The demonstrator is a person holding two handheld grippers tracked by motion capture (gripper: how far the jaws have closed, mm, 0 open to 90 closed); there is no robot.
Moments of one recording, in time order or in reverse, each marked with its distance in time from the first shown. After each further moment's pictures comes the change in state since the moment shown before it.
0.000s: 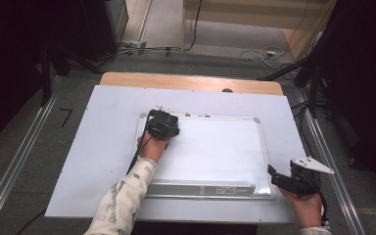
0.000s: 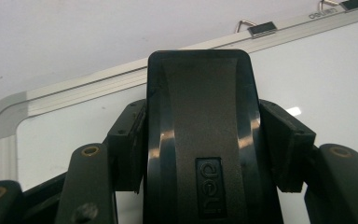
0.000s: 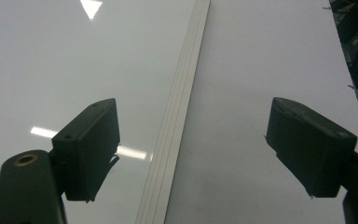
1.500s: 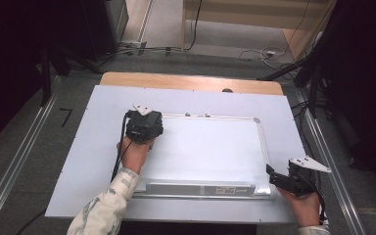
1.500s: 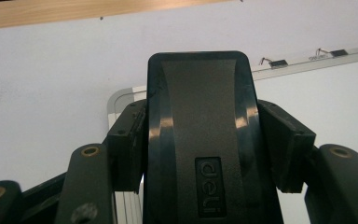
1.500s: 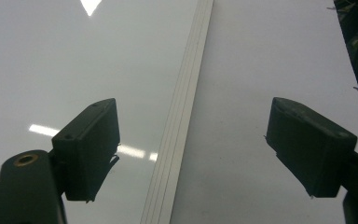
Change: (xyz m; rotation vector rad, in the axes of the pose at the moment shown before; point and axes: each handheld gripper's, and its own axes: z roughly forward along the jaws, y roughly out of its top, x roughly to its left) left arm 0.028 -0.011 -0.073 -0.138 0.046 -0.082; right arm 0.004 0.001 0.003 0.007 -0.006 -0.009
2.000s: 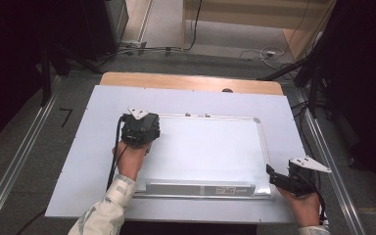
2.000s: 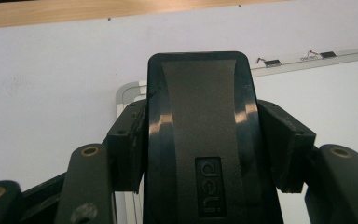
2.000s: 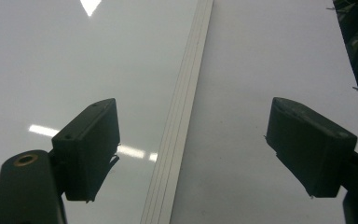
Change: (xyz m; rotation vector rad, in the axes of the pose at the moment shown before) left arm 0.003 -0.008 -0.016 -0.013 0.004 -0.013; right arm 0.000 0.000 0.000 0.000 0.001 0.003
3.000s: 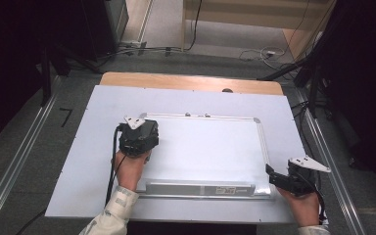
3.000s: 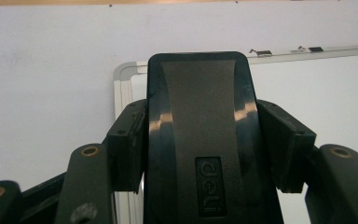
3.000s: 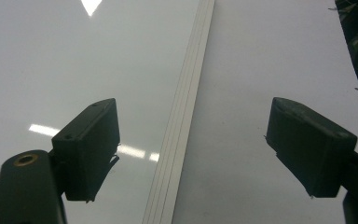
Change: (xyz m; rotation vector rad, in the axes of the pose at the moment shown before) left arm -0.005 -0.020 -0.017 -0.027 -0.016 -0.066; right arm 0.001 0.001 0.001 0.000 0.001 -0.006
